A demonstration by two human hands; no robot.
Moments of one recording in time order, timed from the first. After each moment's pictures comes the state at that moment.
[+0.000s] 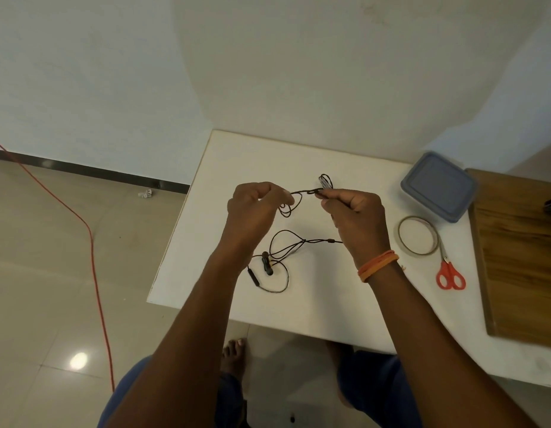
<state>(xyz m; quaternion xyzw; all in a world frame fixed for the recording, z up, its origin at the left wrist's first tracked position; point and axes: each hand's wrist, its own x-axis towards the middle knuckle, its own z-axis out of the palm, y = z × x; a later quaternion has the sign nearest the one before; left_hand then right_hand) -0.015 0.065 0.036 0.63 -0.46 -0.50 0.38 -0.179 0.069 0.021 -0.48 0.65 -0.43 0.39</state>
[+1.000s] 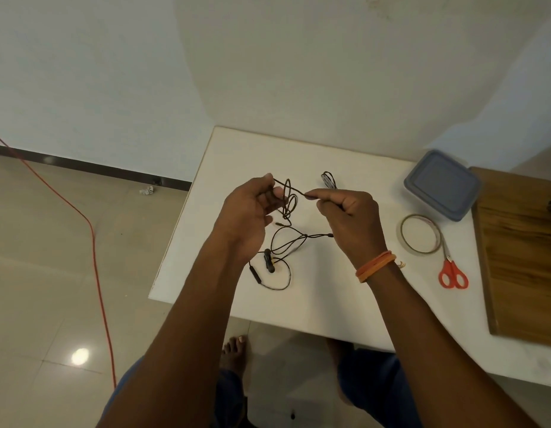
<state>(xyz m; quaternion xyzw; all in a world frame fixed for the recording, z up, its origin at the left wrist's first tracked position) -0.007 0.060 0.039 0.53 -0.20 -0.71 0.43 -0.171 0.076 0.028 -0.55 0.63 -0.39 0.38</state>
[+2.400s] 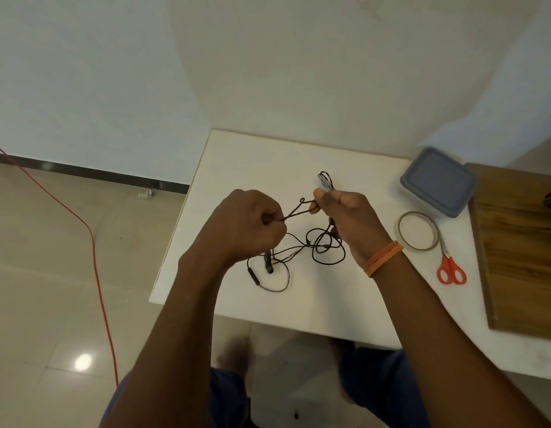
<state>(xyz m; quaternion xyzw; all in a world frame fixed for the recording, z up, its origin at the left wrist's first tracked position) 0.012 0.072 0.043 0.58 -0.73 -0.33 0.18 -0.182 0.068 0.026 -0.48 0.63 -0.34 0.51</state>
